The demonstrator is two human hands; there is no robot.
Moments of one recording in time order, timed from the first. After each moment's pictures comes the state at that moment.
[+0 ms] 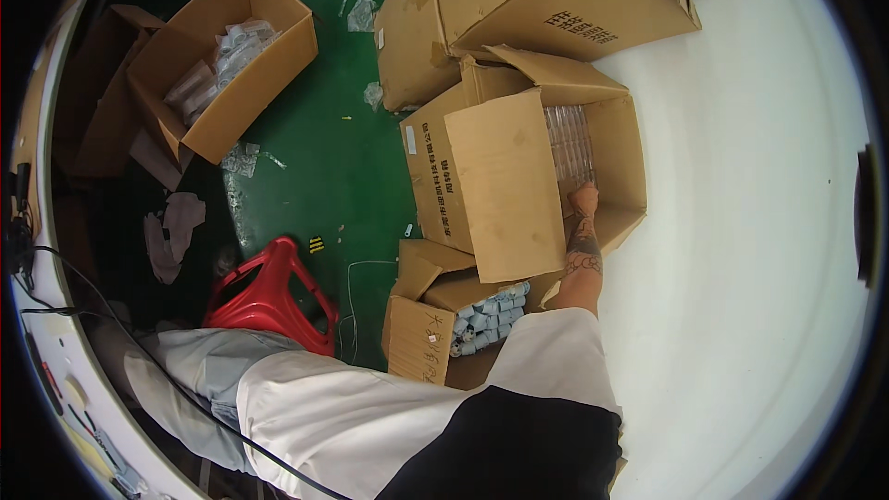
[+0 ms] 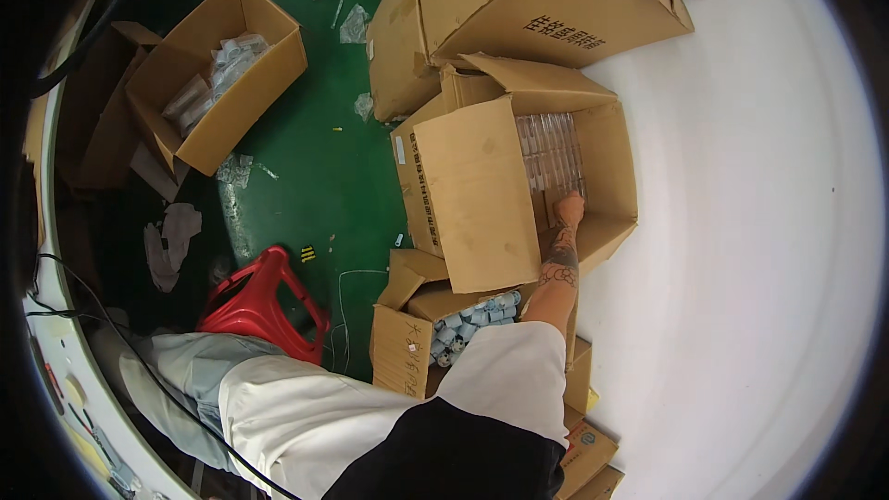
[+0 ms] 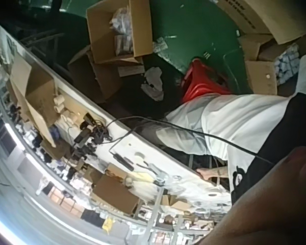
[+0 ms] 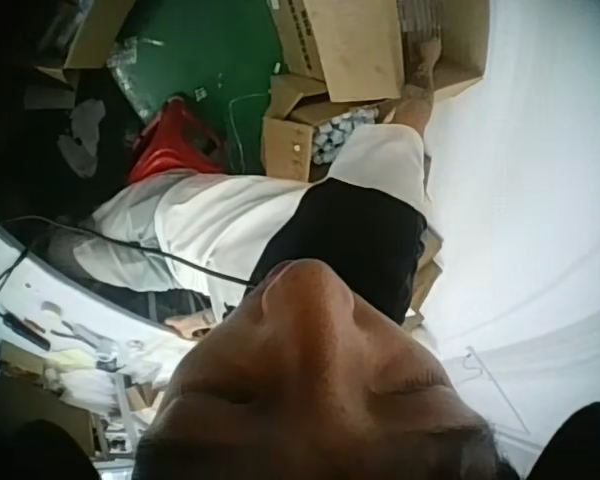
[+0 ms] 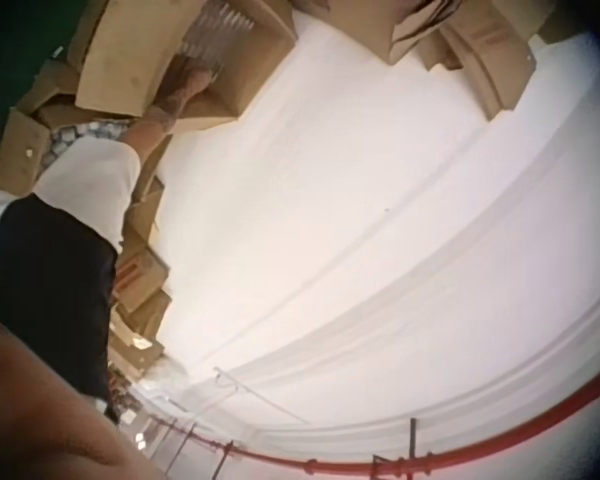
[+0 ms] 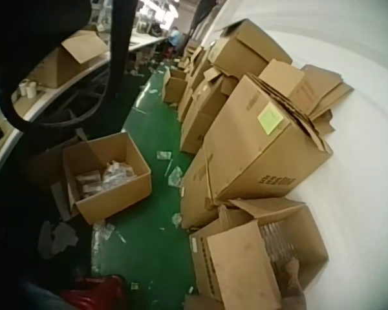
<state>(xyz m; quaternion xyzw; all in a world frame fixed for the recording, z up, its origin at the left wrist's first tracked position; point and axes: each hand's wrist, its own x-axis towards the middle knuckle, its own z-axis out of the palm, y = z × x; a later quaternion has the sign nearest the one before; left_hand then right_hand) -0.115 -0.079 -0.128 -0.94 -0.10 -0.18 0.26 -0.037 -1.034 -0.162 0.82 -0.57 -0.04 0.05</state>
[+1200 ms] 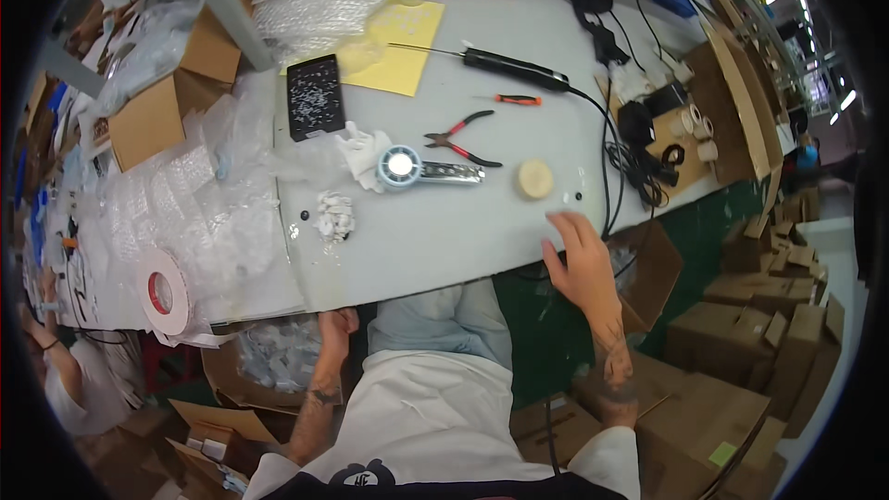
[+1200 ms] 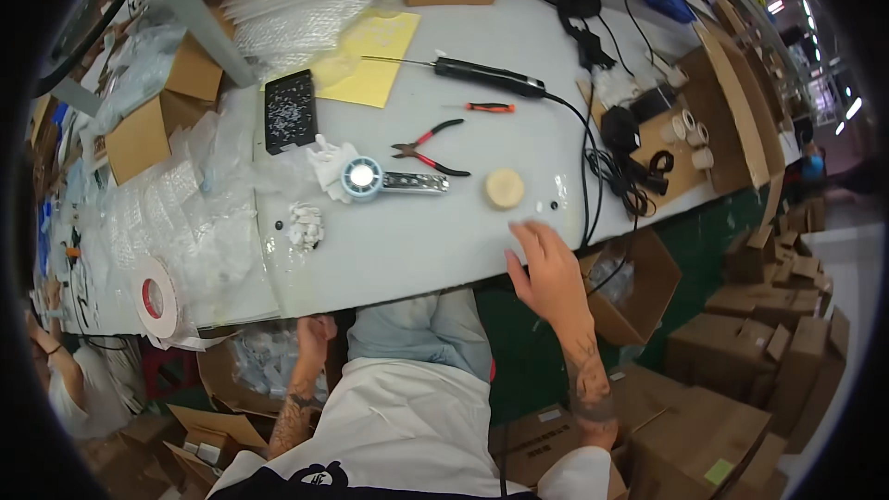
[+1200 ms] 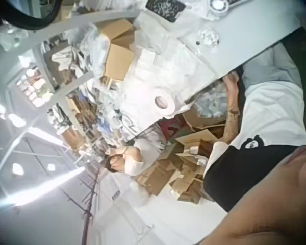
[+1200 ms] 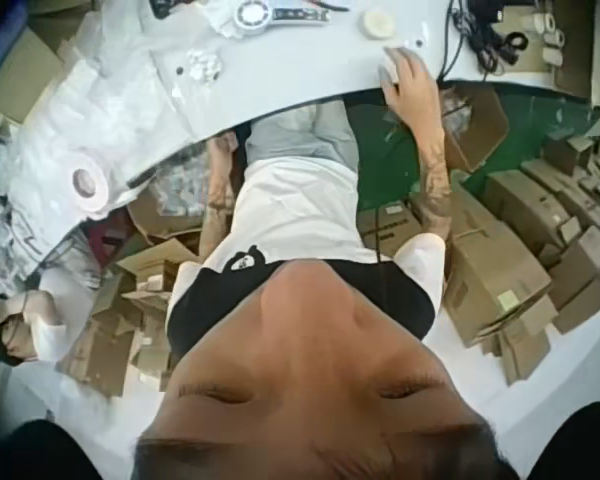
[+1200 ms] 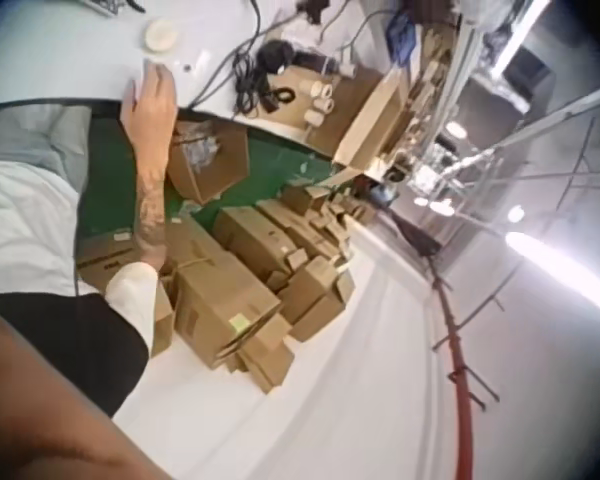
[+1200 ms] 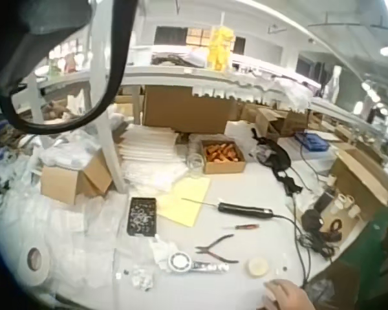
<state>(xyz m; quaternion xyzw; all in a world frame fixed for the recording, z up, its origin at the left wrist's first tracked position) -0.185 -0.034 -0.206 -0.25 -0.31 -0.38 -0.84 0.249 -0.090 0.058 0.73 0.65 -0.02 -0.23</state>
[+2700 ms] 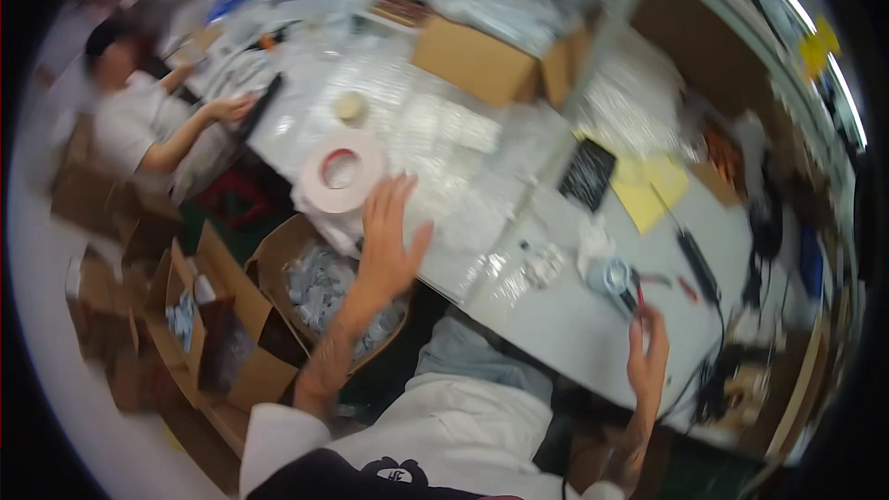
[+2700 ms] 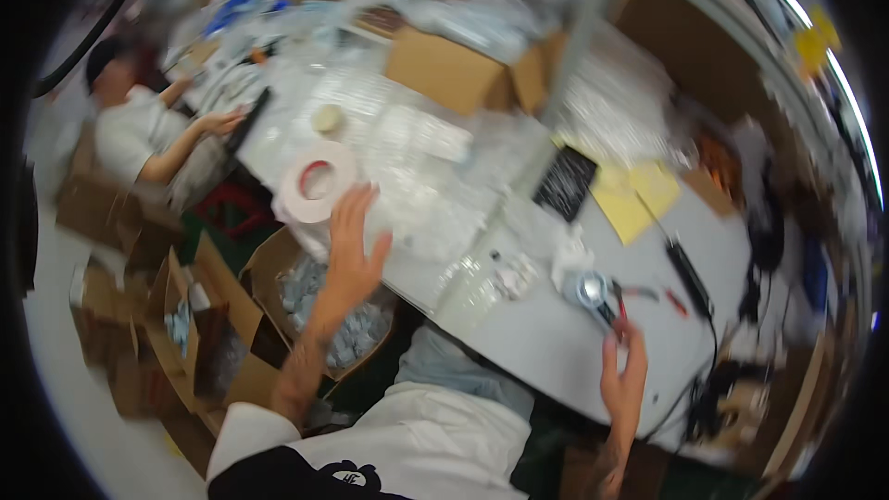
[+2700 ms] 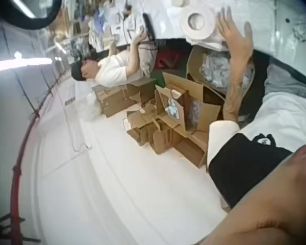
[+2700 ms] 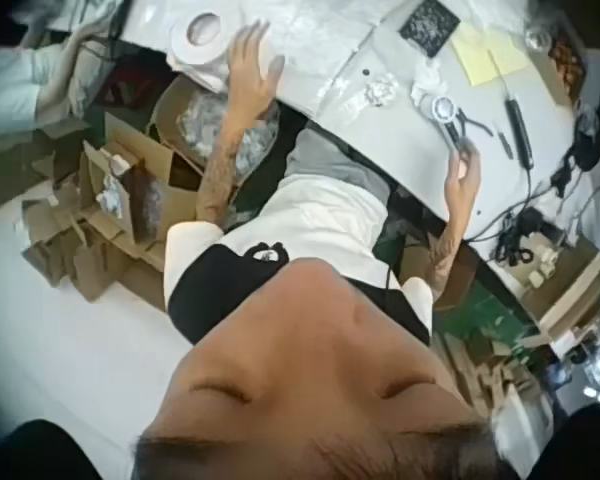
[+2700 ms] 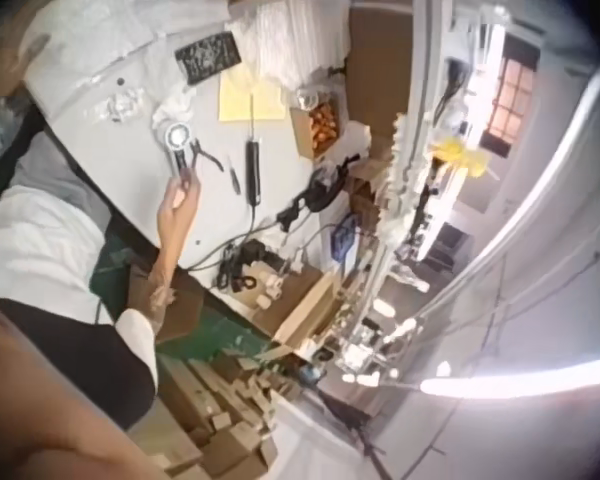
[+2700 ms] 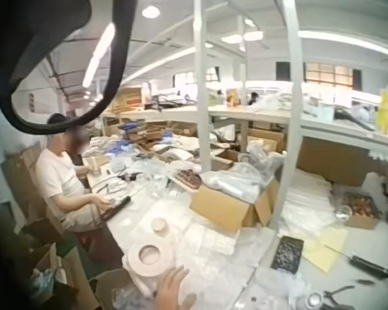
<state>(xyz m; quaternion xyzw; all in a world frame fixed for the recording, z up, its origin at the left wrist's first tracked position) -0.223 0.063 0.031 -0.68 -0.62 -0.39 -0.06 0.215 0.003 0.055 0.65 0.64 -0.29 -0.28</state>
